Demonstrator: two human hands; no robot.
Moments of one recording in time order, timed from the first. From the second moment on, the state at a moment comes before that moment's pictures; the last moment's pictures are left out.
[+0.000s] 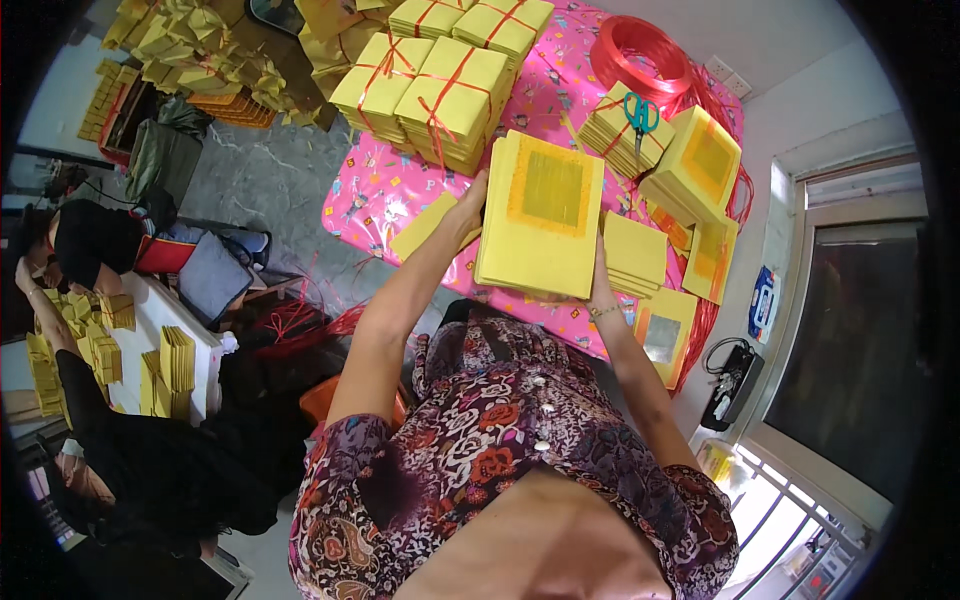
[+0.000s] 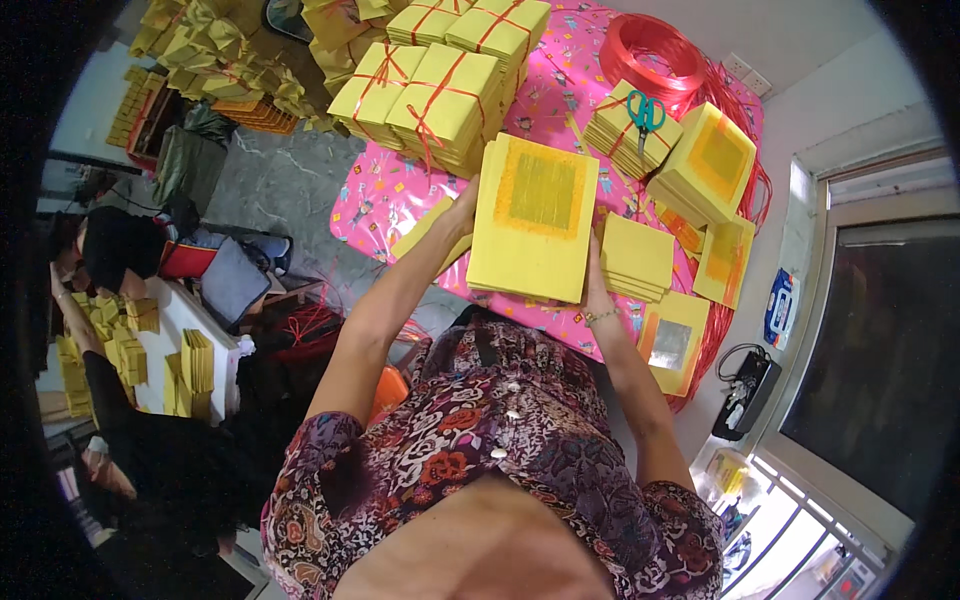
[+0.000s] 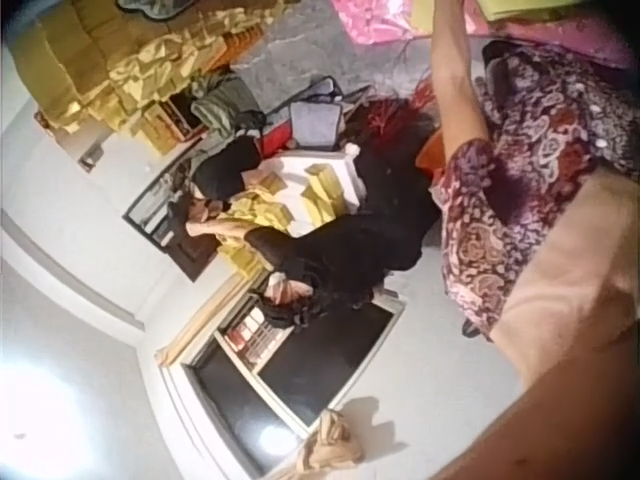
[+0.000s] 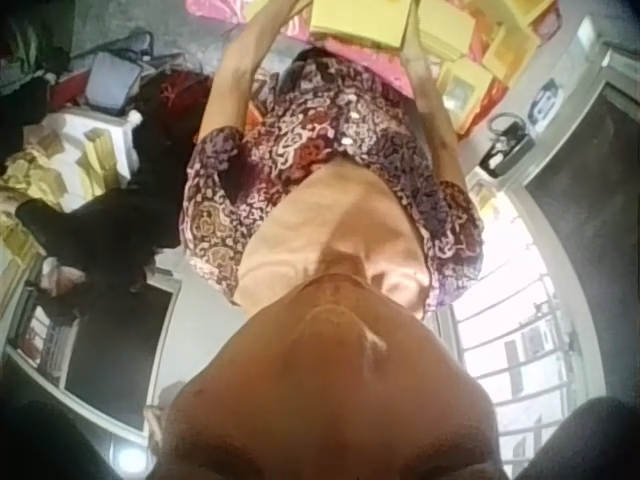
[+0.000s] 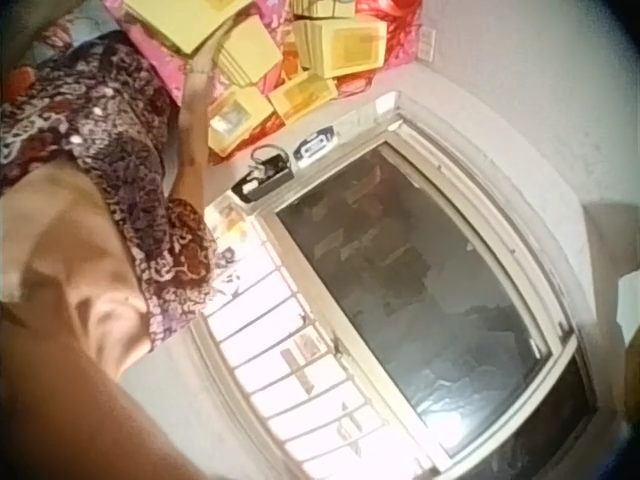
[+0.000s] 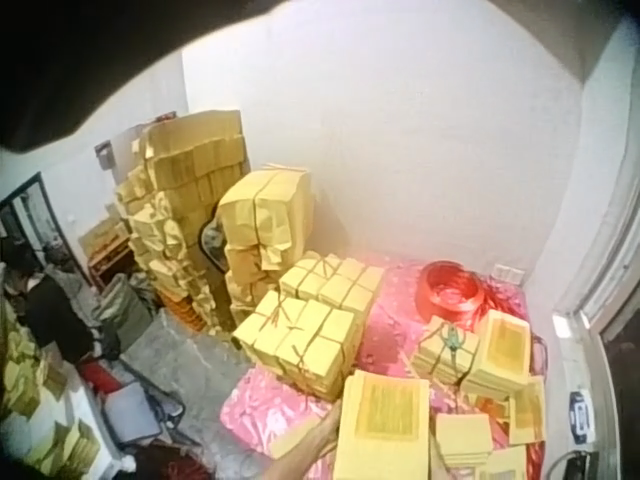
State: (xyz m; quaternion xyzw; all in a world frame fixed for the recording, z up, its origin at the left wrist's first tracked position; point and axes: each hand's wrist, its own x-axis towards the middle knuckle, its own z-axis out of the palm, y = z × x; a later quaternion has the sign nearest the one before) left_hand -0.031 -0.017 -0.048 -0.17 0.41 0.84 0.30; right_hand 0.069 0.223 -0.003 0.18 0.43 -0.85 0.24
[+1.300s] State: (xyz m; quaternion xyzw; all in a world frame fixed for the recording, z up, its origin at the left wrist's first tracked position) left_hand -0.004 -0.025 -0.030 -0.16 0.41 0.86 0.25; right_hand 0.089 0.214 -0.041 0.23 0.47 -0.81 0.27
